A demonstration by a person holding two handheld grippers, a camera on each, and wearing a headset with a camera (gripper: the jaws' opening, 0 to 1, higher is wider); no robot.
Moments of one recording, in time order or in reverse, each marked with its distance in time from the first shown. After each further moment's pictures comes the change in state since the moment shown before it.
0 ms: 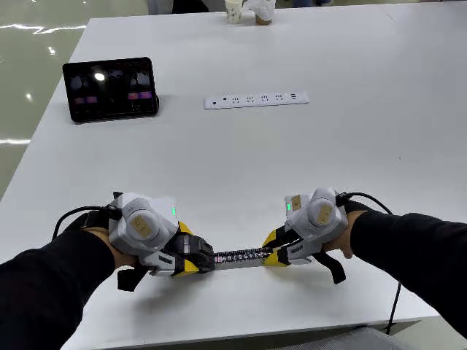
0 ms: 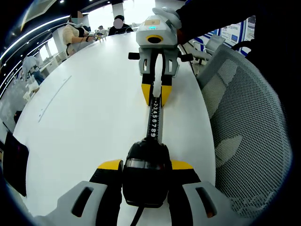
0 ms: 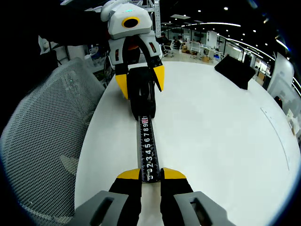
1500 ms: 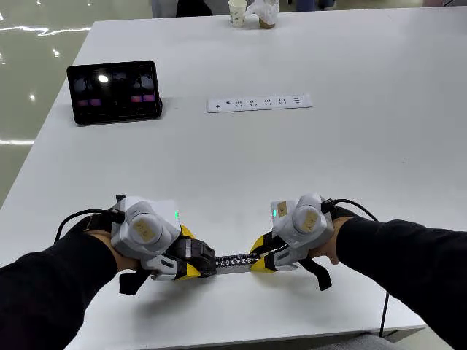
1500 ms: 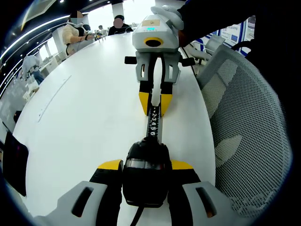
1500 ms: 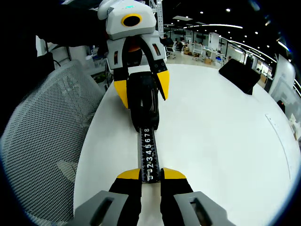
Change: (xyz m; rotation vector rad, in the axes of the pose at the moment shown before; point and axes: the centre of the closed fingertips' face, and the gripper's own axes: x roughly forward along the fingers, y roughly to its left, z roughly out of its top) left arm -0.001 0.000 0.000 0.000 0.002 -0.005; right arm 0.016 0.001 0.022 -0.014 -0.015 0.015
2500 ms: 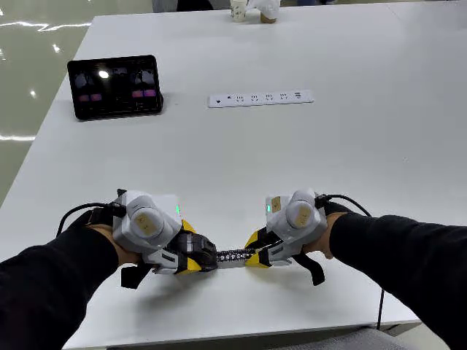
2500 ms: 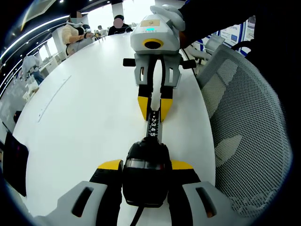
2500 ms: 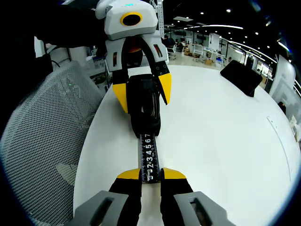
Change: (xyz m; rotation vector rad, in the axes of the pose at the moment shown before) left arm 0.000 -0.001 0.000 0.001 0.001 -0.001; right arm 0.009 0.002 0.009 -0.004 -0.009 0.002
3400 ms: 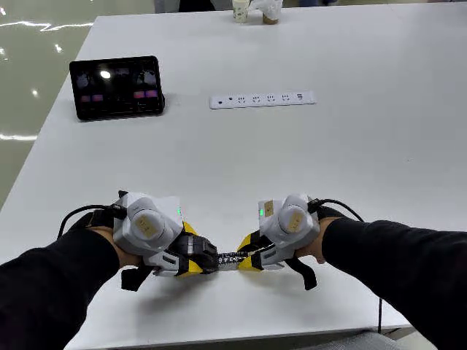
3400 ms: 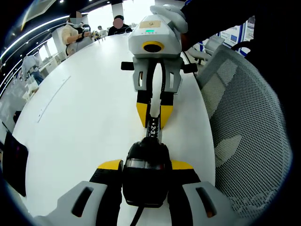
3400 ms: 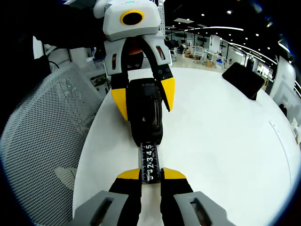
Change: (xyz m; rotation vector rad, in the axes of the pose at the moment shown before) left arm 0.000 0.000 0.000 0.000 -0.004 -0.004; right arm 0.011 0.001 0.012 -0.006 -0.017 0.004
